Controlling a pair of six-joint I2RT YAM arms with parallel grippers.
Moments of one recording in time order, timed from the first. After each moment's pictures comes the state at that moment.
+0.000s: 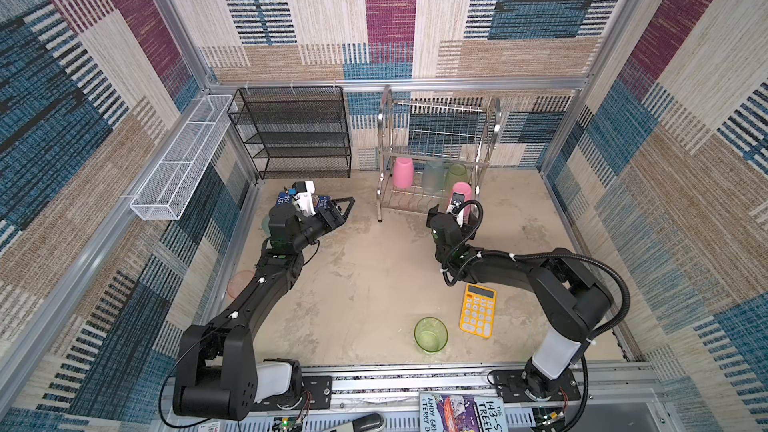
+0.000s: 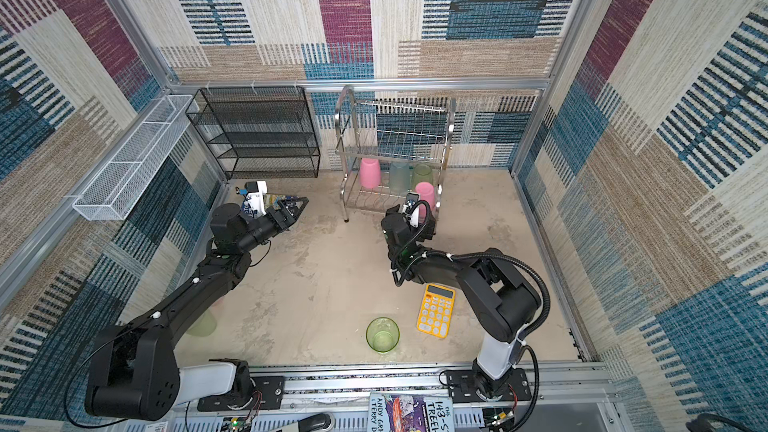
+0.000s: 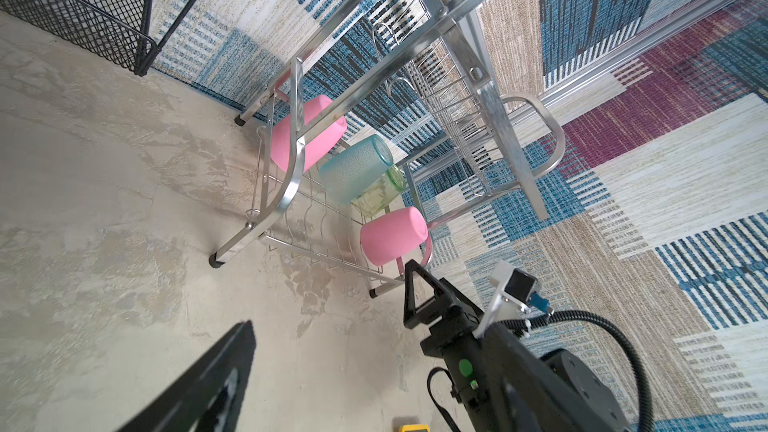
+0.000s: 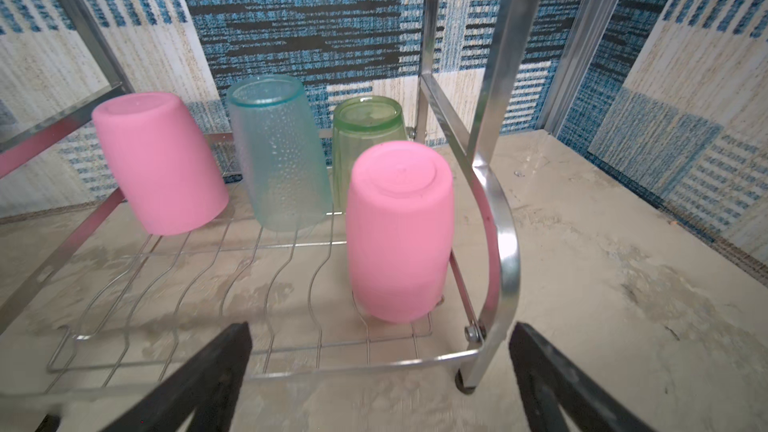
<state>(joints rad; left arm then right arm) -0.09 1.29 0.76 0.39 0.58 -0.81 0.66 1.72 0.88 0.47 0.90 0.32</state>
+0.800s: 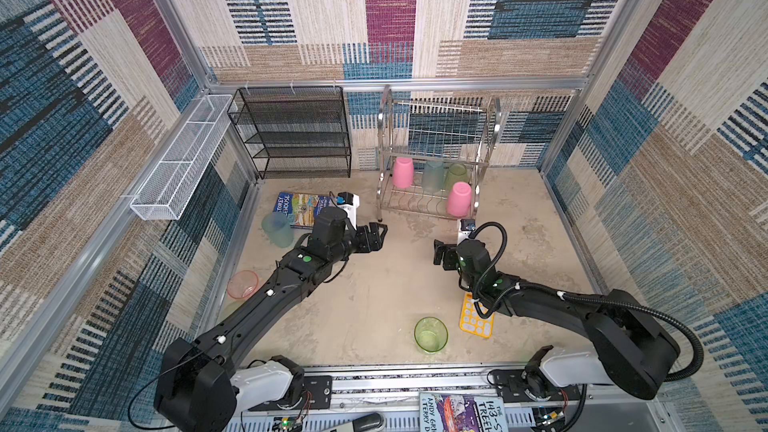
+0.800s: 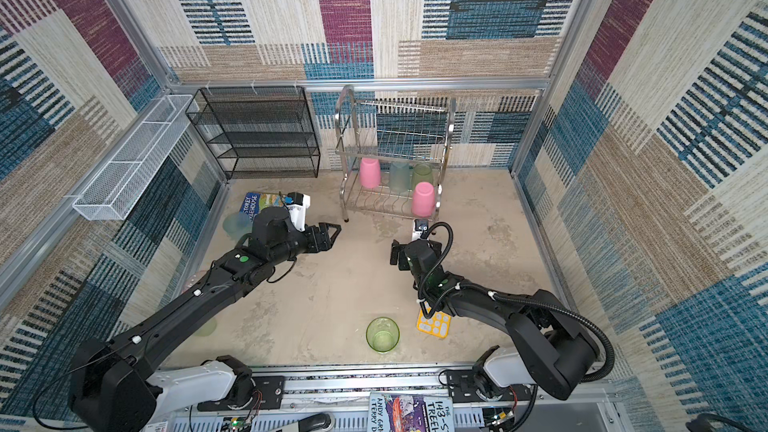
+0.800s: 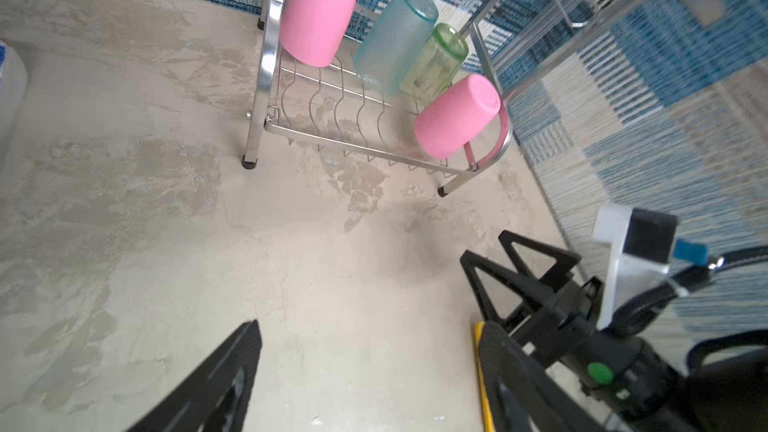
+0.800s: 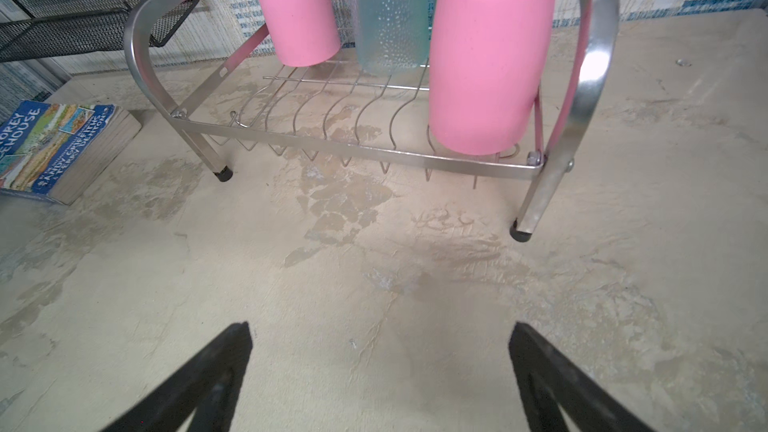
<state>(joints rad) -0.53 1.22 0.94 -0.24 0.10 -0.47 0.63 1.36 0.56 0.31 0.40 0.40</state>
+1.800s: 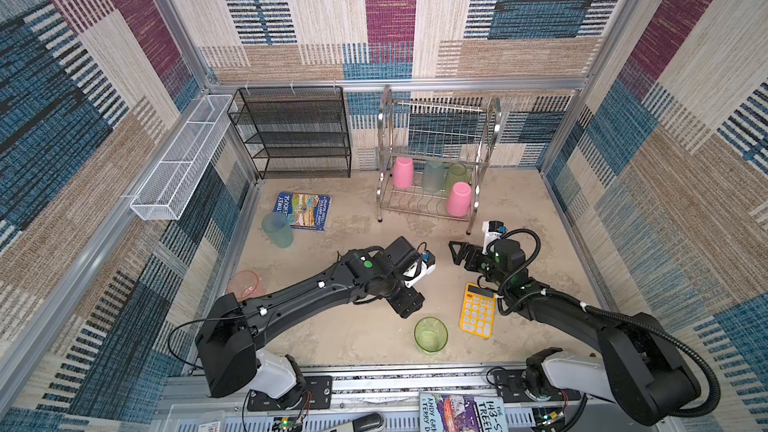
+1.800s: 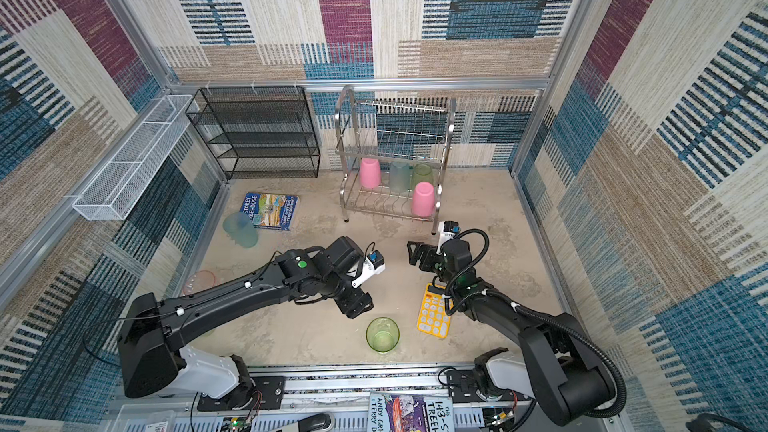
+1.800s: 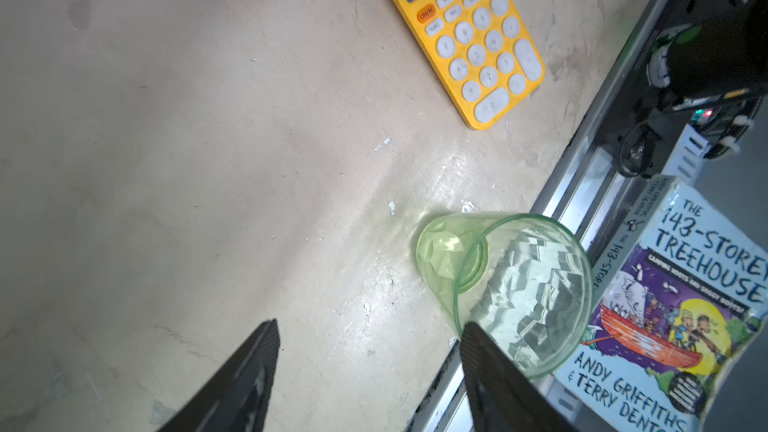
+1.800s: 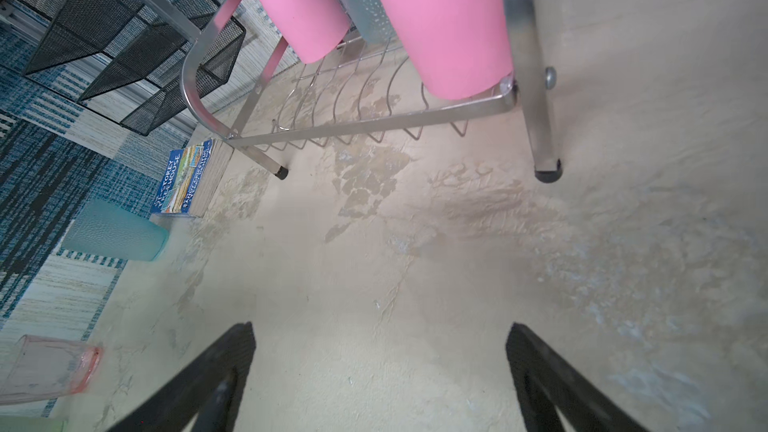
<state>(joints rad) -0.99 1.49 1.17 -0.80 0.14 -0.03 0.34 1.24 0.41 0.38 -0.11 0.59</state>
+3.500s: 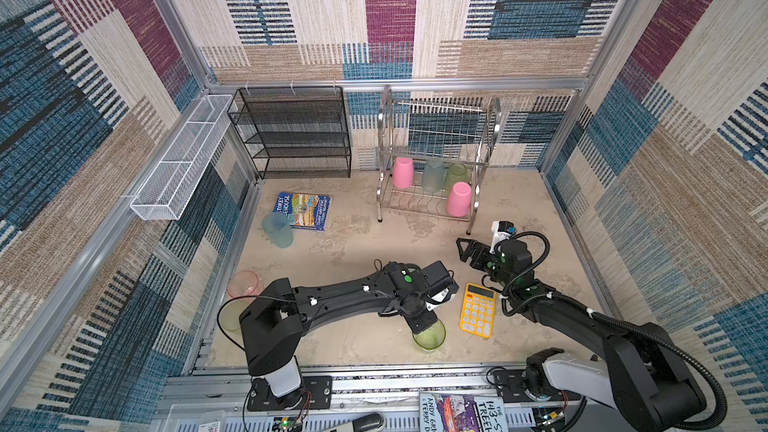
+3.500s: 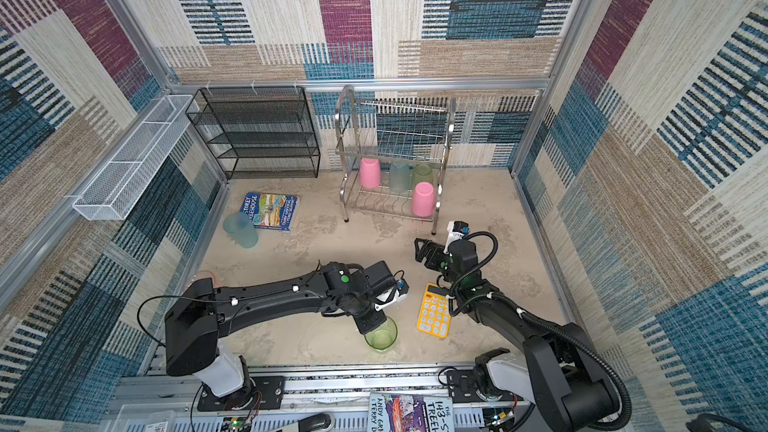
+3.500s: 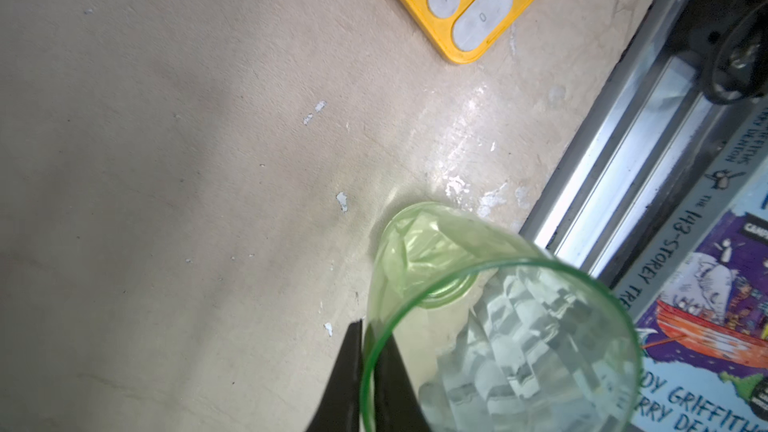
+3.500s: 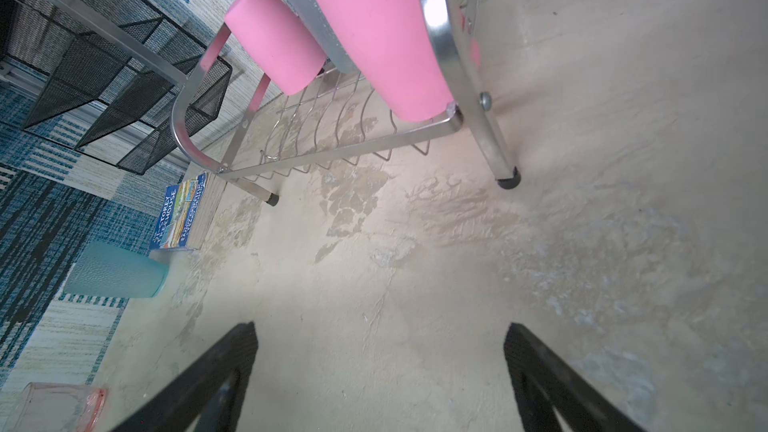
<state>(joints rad) -1.13 1.70 1.26 -0.85 0.05 -0.03 0.30 1.19 0.40 0.36 -0.07 0.64</state>
